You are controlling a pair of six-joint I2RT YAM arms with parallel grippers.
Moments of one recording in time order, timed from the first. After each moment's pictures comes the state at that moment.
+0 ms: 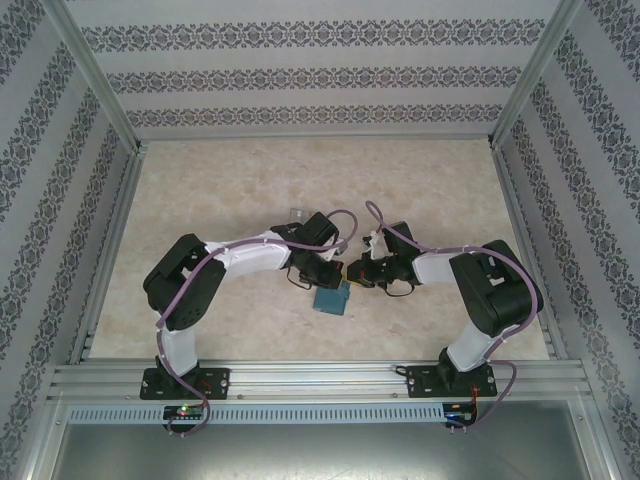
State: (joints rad) left arm -0.76 1.89 1.22 -0.50 0.42 -0.46; right arm 0.37 1.68 0.61 0.07 -0.75 0.68
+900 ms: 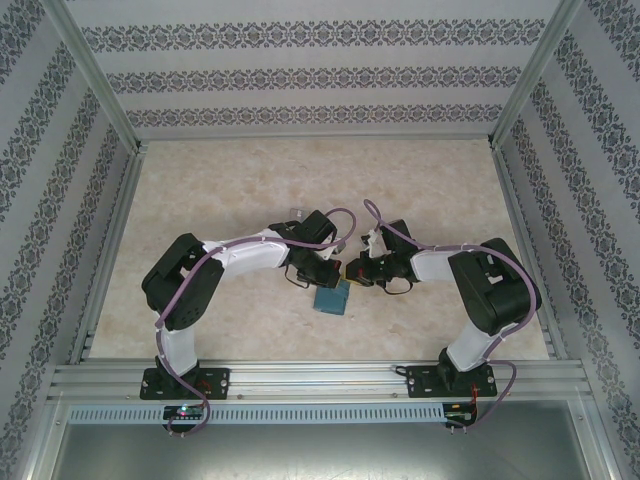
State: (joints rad) left arm -0.74 1.88 1.22 -0.53 0.42 -0.44; right arm 0.38 1.69 0.64 0.03 -0.74 0.67
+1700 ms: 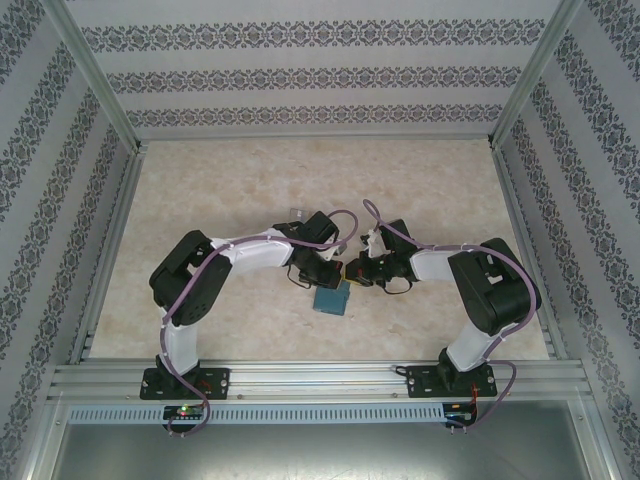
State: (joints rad) left arm -0.74 1.93 1.24 -0.52 0.43 -0.45; right arm 0.38 1.69 0.65 0.01 -0.74 0.67
